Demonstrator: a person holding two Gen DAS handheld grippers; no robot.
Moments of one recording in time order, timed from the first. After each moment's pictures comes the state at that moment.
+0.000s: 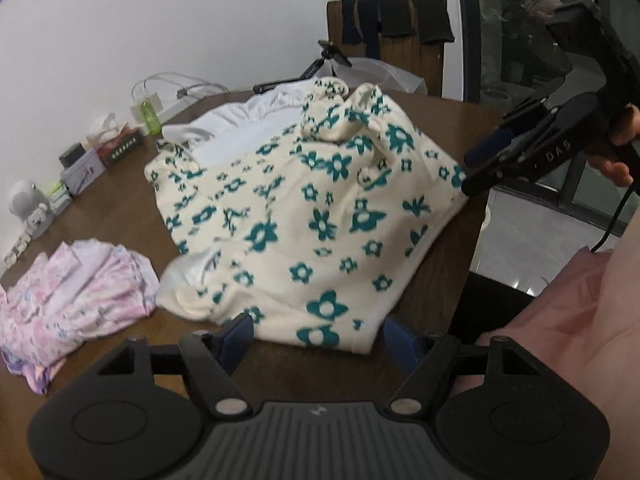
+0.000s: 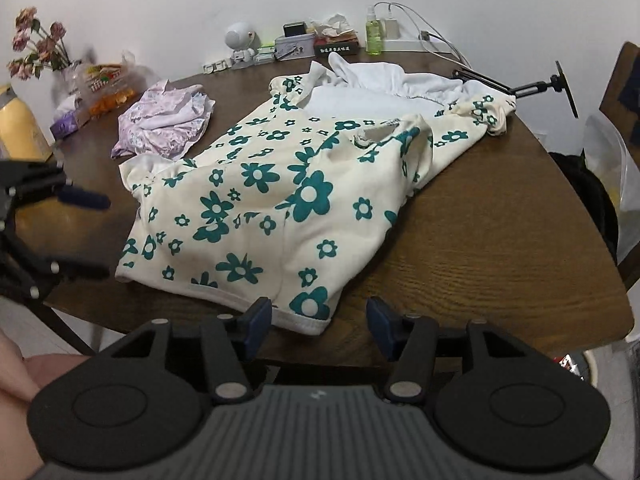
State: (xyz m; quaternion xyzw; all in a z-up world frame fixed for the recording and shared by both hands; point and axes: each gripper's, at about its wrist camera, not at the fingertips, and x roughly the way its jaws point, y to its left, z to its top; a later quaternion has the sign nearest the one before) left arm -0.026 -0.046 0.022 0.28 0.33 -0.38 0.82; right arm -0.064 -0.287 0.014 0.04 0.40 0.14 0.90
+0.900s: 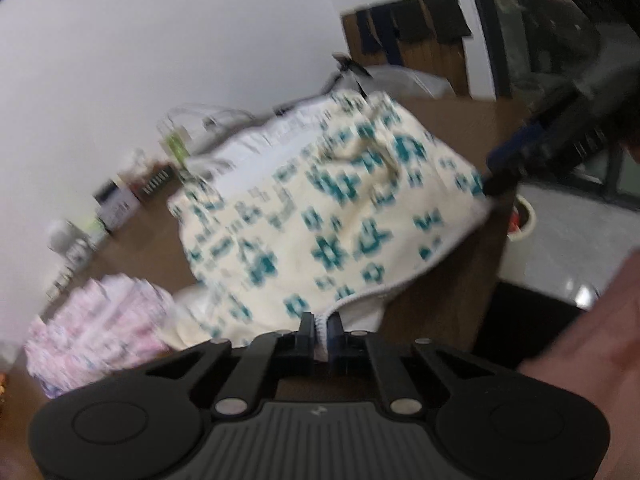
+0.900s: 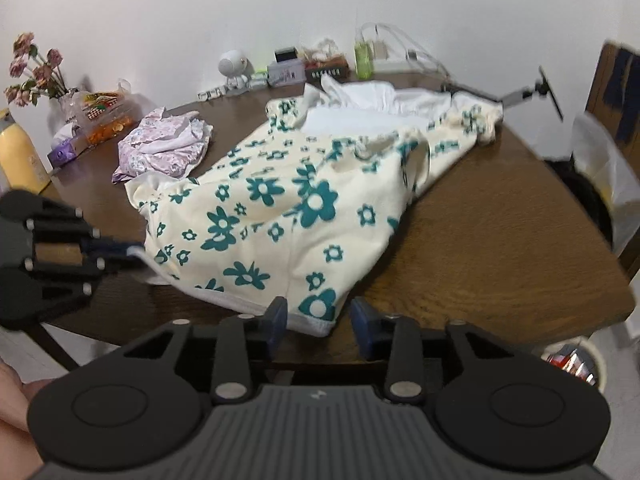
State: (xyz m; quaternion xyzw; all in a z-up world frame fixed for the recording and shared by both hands) left arm -0.041 -0.082 0.019 0.32 0.25 -0.32 0.86; right arm -0.089 -0.275 0.019 0.04 0.35 0.13 0.93
